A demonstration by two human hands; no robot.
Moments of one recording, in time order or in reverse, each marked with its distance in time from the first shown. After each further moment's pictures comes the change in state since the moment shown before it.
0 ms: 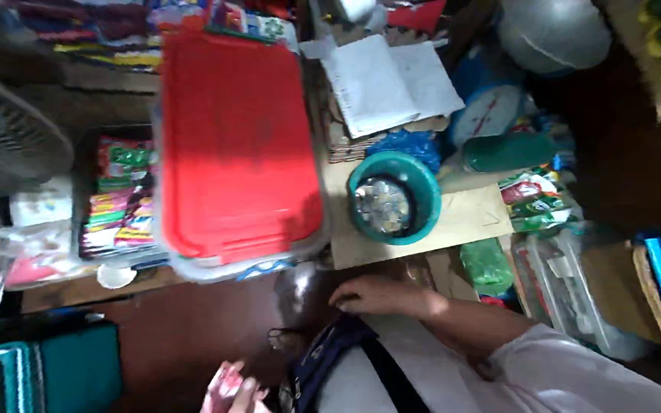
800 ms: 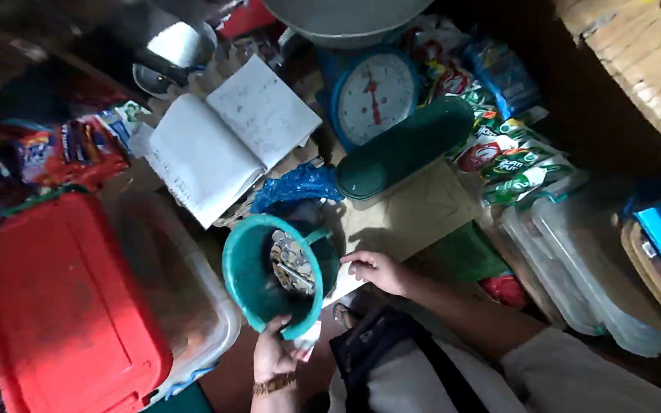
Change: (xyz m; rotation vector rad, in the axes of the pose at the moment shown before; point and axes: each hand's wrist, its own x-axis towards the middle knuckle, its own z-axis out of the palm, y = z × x) left_hand 0.083 0.088 0.329 -0.178 0.003 -0.365; right_hand -0.103 0.187 -0.116 0.721 0.563 -0.006
